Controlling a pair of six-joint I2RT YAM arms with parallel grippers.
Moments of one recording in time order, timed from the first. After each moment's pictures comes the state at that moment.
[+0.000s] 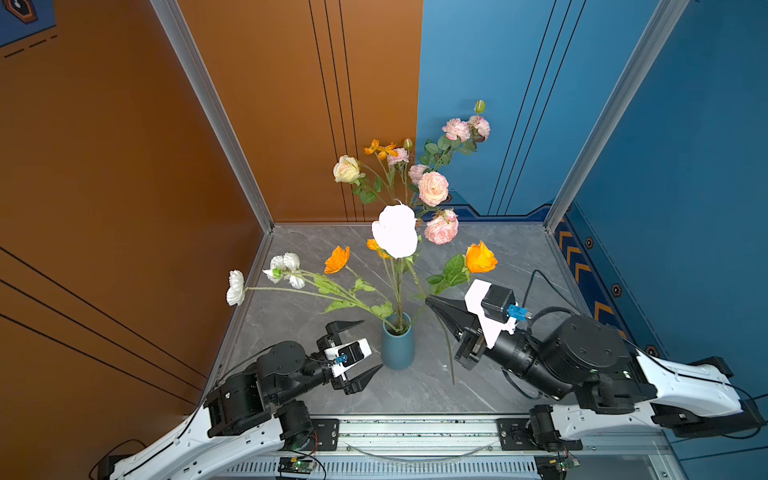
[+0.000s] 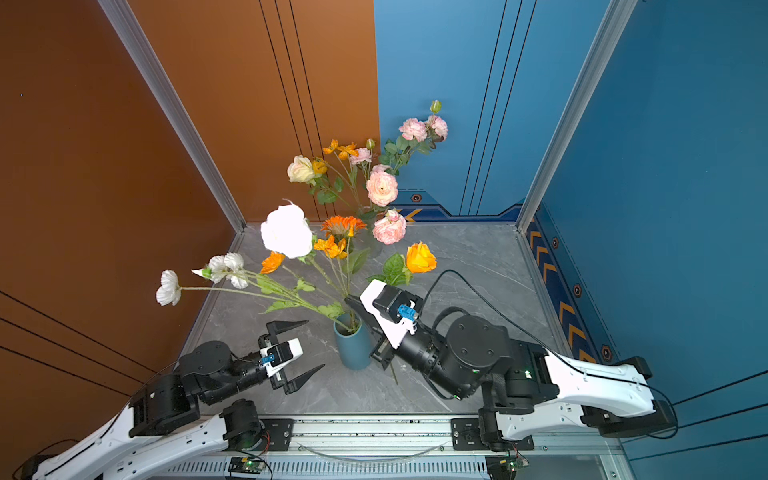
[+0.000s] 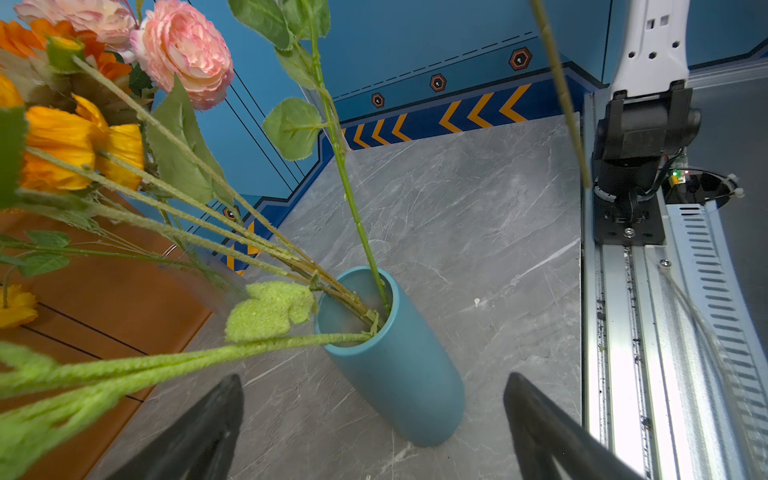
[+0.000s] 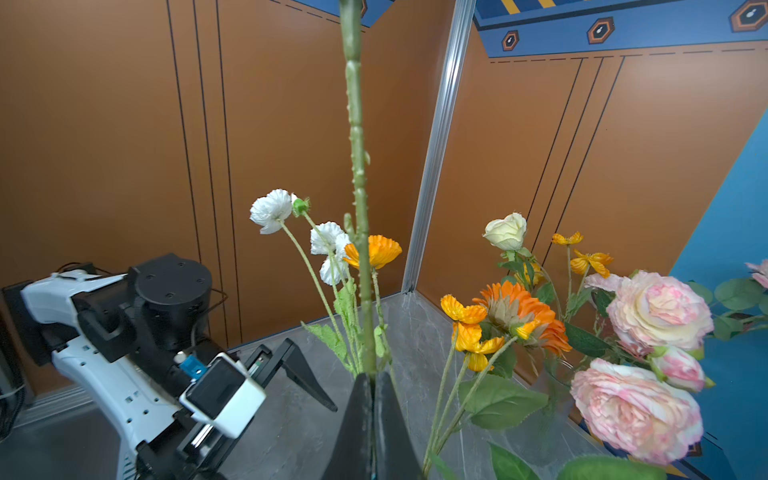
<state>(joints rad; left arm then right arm) -1.03 0.41 0.72 -0.58 -0.07 0.39 1.46 1.02 1.35 -0.25 0.53 -0.15</state>
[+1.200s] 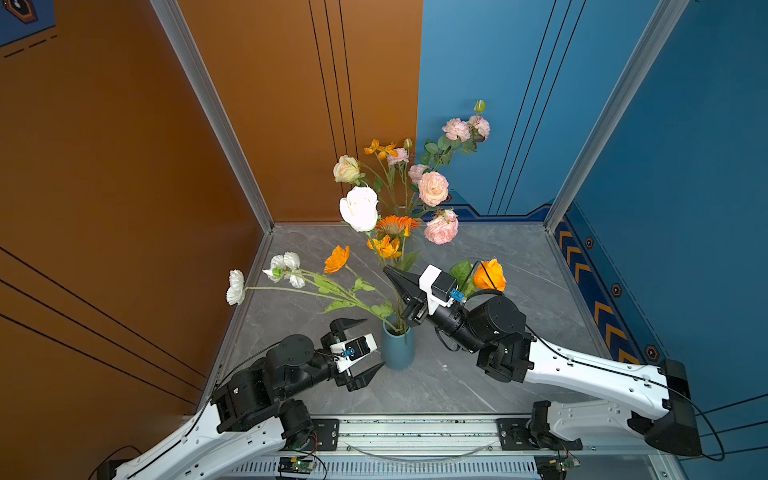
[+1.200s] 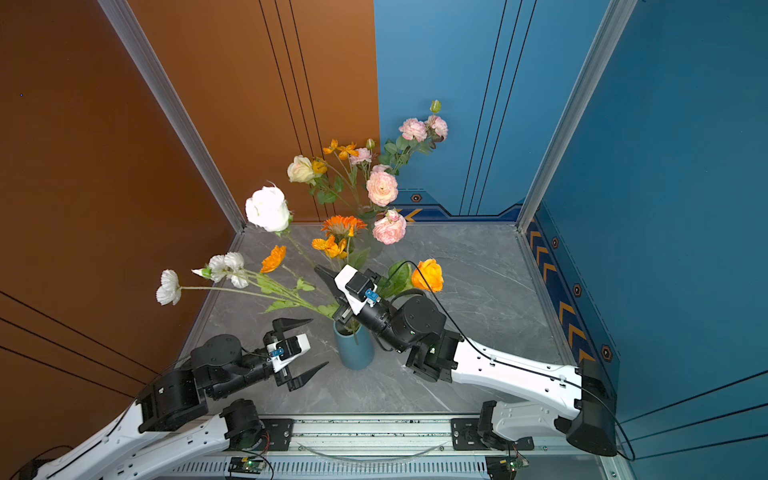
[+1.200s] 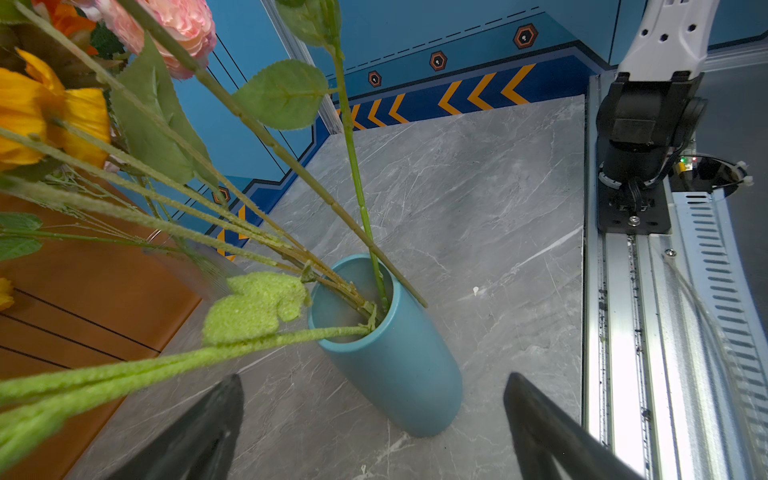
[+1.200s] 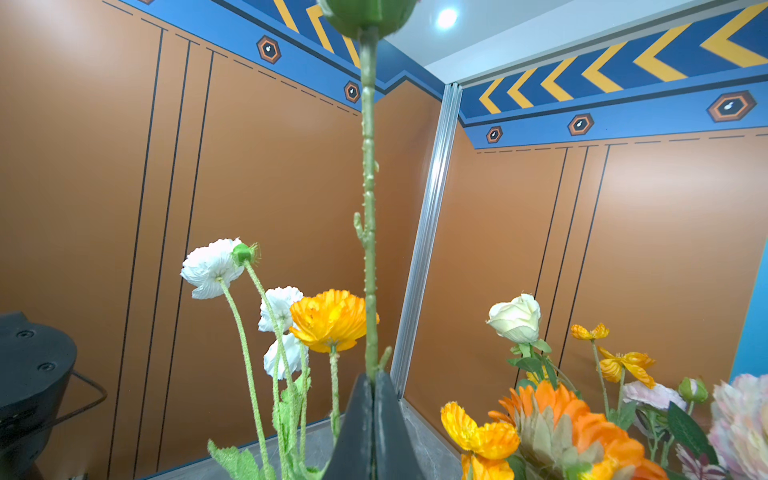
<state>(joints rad) -0.97 0.46 0.72 -0.58 -0.01 0.39 1.18 1.23 1.07 0.57 0.16 -0.27</state>
